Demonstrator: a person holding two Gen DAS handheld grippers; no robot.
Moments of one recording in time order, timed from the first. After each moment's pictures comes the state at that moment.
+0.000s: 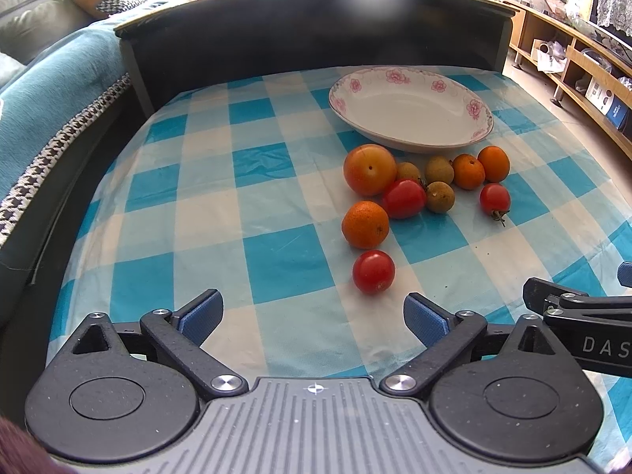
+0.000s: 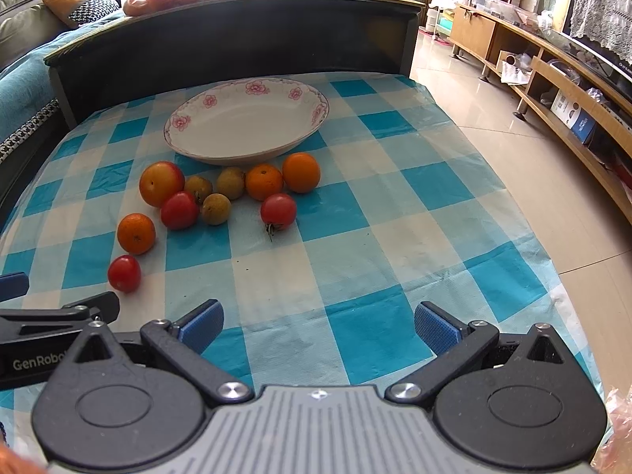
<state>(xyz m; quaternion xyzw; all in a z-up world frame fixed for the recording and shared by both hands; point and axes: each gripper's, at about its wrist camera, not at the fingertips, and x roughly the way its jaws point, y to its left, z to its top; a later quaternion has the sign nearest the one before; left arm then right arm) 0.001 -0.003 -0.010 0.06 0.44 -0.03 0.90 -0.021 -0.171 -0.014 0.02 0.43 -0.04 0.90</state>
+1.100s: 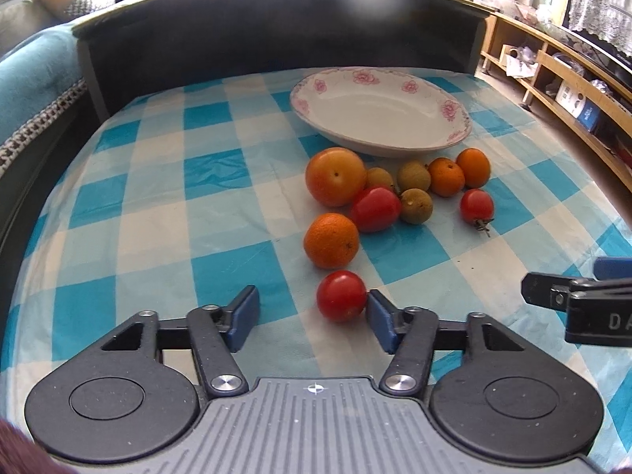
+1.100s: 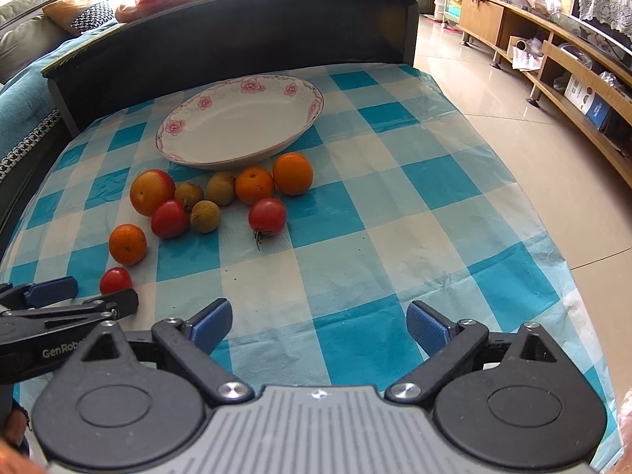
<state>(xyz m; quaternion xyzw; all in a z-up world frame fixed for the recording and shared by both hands) 0.022 -0.005 -0.027 0.04 0.43 -0.09 0.90 -0.004 -0.194 -0.020 0.04 0.45 -0.01 0.89</state>
